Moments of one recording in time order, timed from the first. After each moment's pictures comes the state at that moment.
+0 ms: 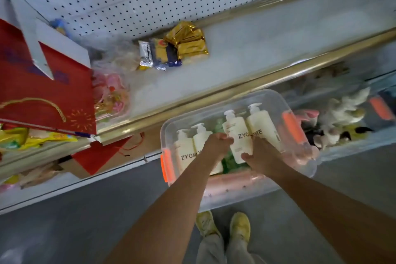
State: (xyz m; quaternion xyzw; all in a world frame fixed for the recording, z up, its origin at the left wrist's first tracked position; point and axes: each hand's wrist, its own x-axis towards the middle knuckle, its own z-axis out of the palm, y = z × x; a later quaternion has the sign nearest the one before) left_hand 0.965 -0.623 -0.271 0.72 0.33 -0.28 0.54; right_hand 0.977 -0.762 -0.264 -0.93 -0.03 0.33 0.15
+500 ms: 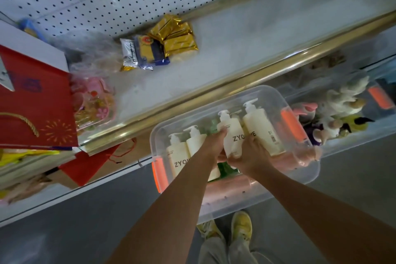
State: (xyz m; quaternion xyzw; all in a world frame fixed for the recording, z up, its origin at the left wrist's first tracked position) left_hand 0.986 -0.626 -0.292 0.56 0.41 -0.31 0.65; right_hand 0.977 -0.744 -0.289 -0.93 0.01 0.31 0.18
